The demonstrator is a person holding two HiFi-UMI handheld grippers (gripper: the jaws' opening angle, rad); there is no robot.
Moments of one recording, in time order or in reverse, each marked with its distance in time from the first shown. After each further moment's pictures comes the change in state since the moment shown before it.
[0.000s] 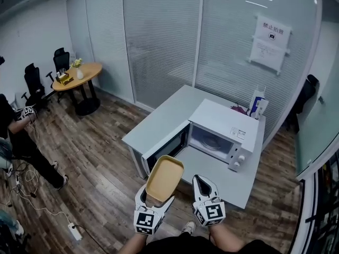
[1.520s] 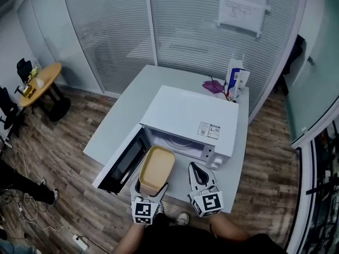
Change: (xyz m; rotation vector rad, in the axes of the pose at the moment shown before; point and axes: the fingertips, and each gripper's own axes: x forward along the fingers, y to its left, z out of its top) left arm 0.231 -0.056 -0.051 0.076 0.181 -0.101; right arm 0.045 -0.219 -0.057 0.056 0.057 -0.166
